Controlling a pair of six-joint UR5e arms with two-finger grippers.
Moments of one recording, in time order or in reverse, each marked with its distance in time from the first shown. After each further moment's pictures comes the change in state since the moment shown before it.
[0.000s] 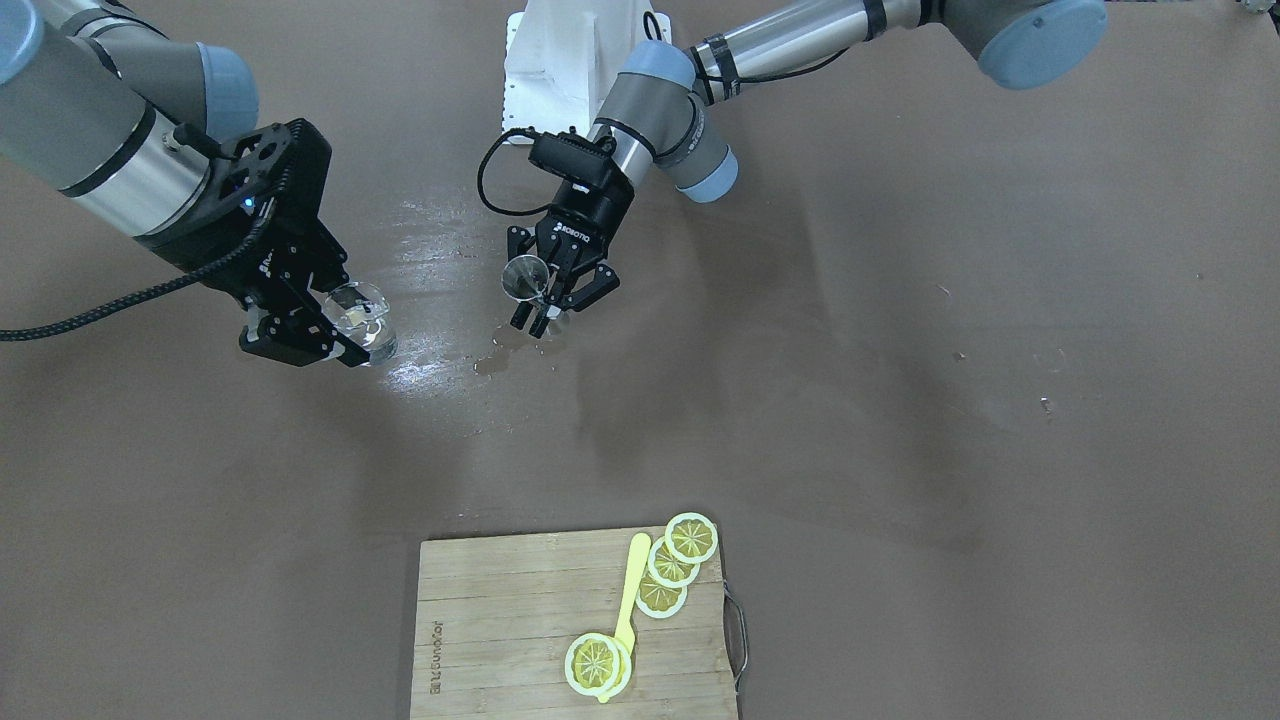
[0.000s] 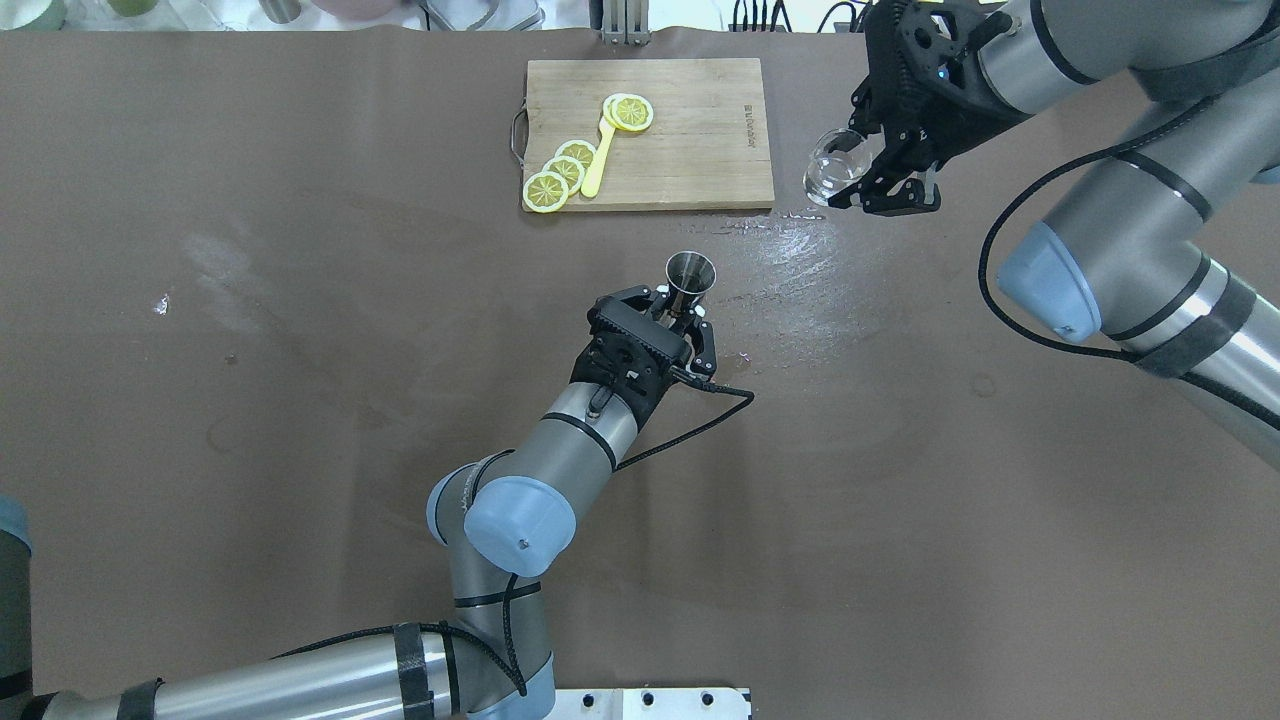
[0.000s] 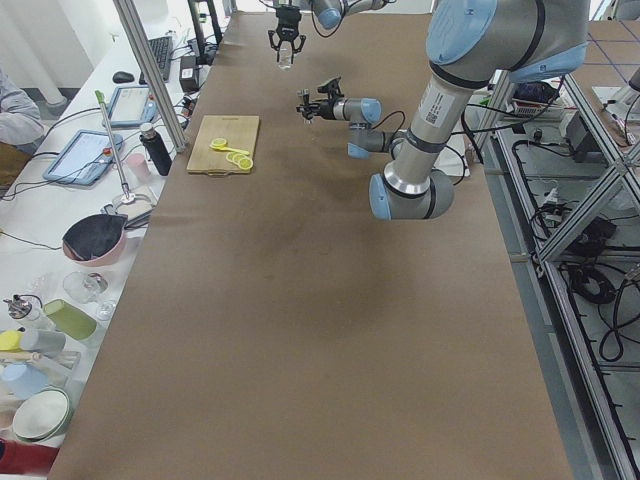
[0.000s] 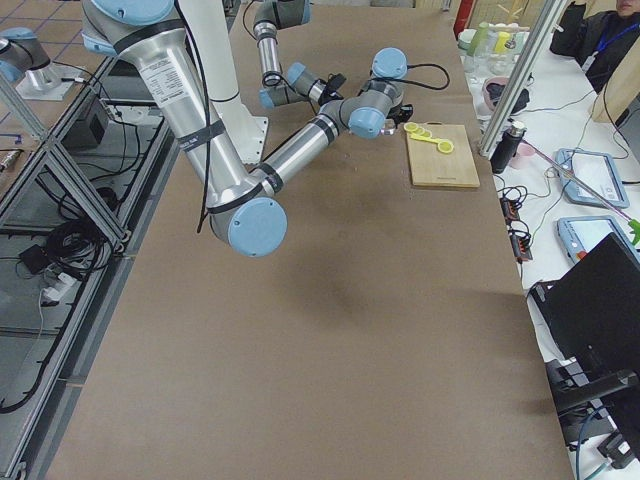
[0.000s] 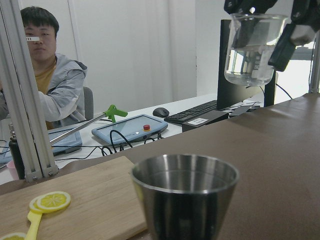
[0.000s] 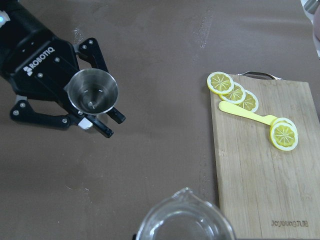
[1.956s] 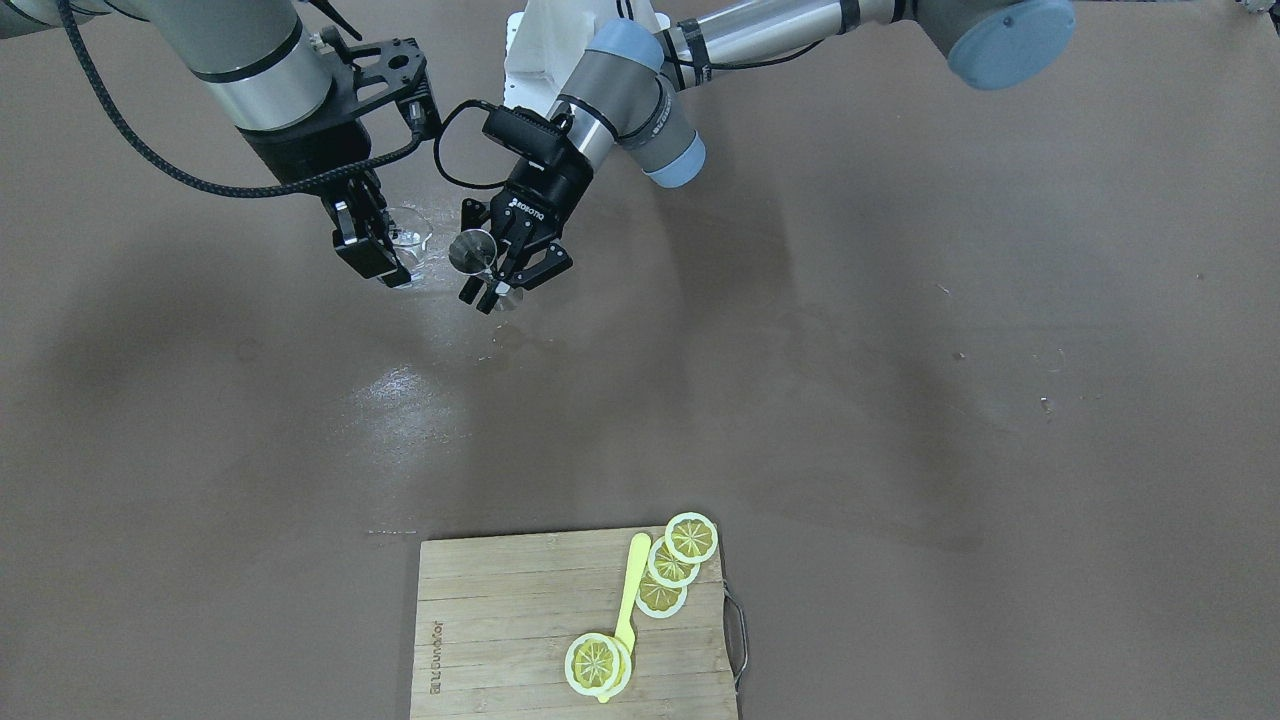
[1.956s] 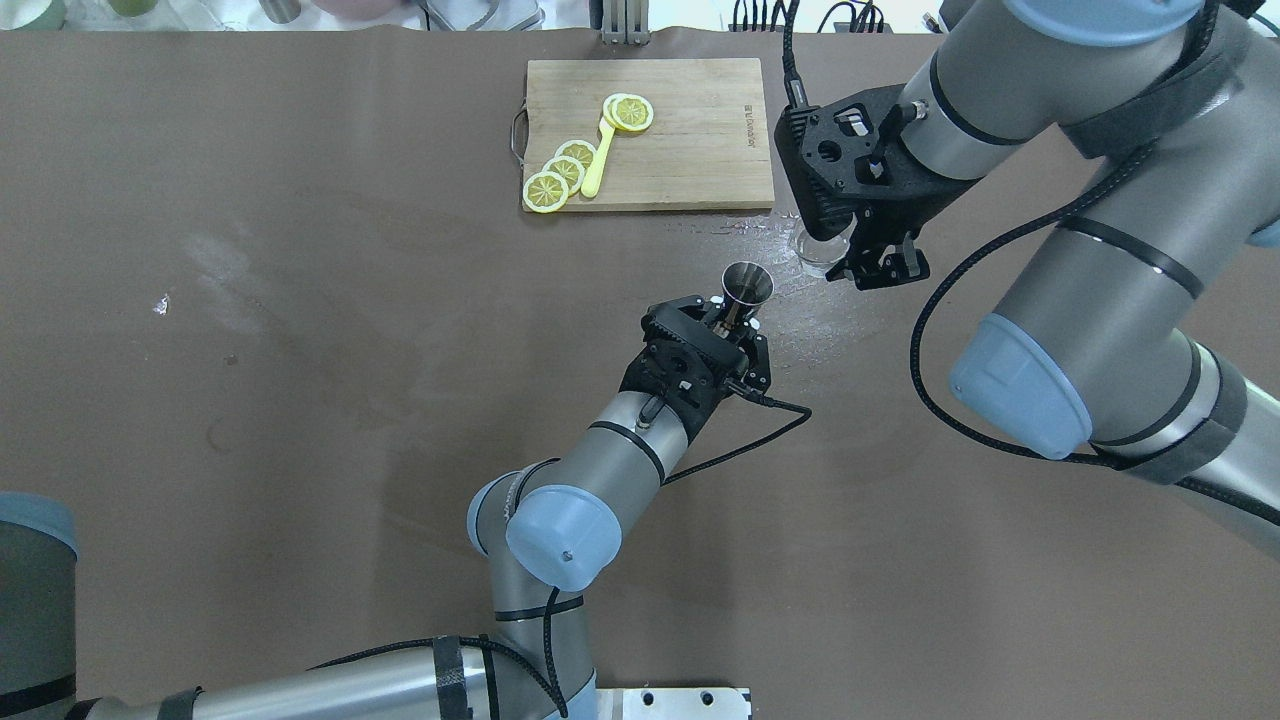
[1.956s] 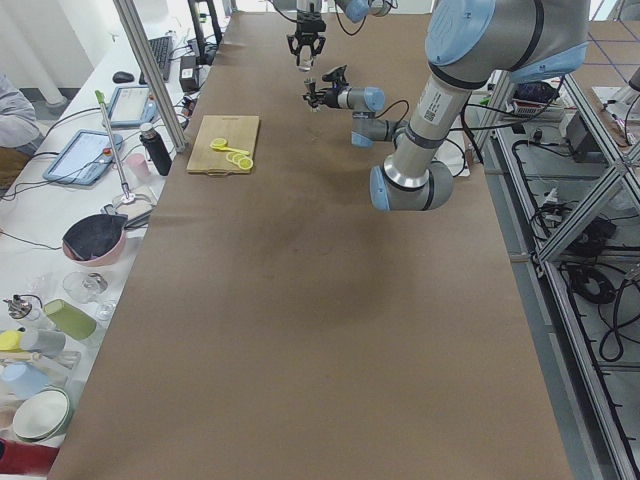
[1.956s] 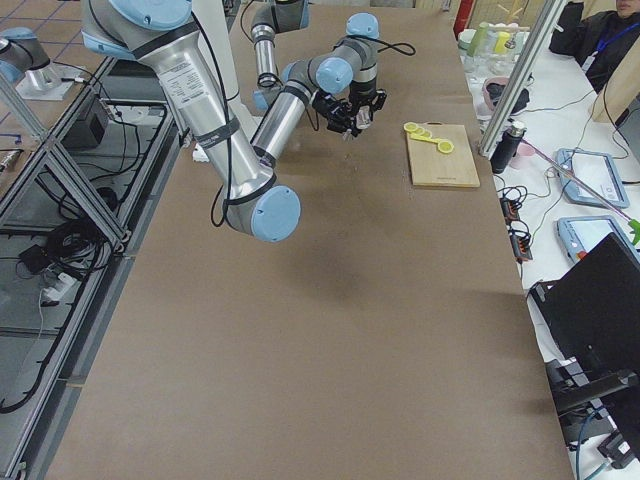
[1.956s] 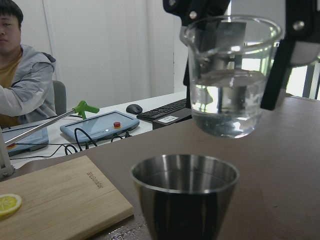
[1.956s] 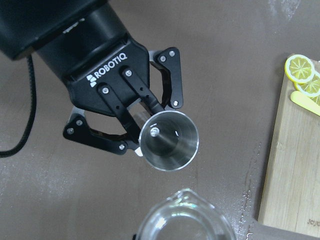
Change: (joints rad) left arm 0.021 -0.069 0.009 0.015 -0.027 0.007; right arm -0.129 0.078 0.244 -0.610 -0.200 -0.328
